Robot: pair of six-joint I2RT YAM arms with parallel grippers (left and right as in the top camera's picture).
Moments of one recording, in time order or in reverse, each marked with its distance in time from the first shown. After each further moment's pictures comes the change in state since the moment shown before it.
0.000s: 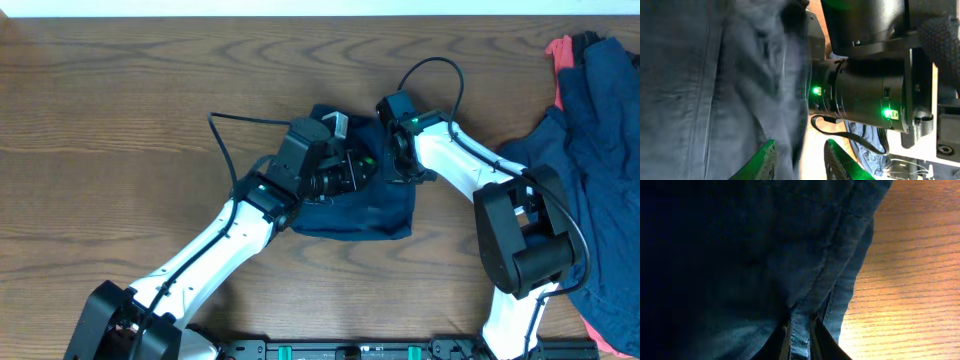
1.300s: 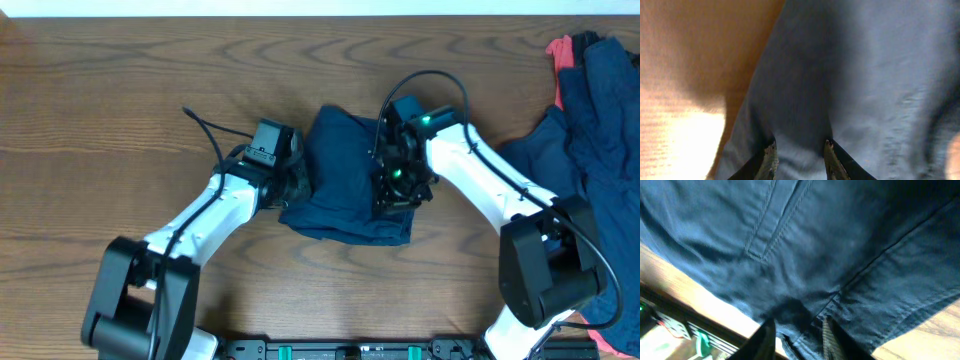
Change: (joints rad) left arm 0.206 0.180 0.006 -0.356 -0.158 0.247; right arm 0.029 -0.158 -0.010 -0.321 -0.480 -0.256
